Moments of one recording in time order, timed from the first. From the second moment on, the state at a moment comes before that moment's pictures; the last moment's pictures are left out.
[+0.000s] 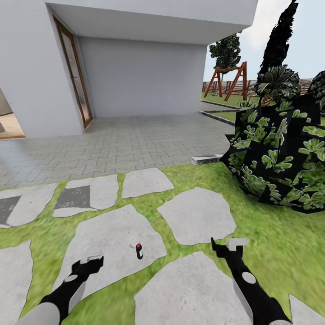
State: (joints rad) left arm -0.60 0.11 0.07 -0.29 0.06 -0.13 0.04; right arm -0.44 -0.07 -0.01 -0.70 -0.01 -0.24 -0.01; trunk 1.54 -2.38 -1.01
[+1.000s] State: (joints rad) left arm -0.60 0.11 0.00 -0.29 0.04 -0.13 0.04; right arm -0.45 -0.07 -0.01 -0.72 -0.01 -0.24 -0.01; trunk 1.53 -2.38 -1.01
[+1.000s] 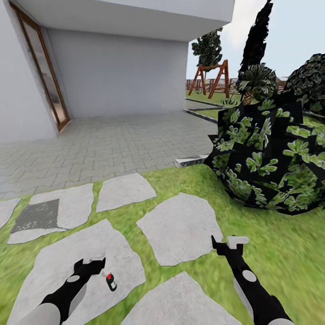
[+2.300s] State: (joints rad) left arm -0.60 0.11 0.01 -0.29 0.04 -0.23 0.04; right arm -0.45 -0.07 -0.07 -0.72 -0.01 -0.24 -0.01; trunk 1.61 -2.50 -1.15
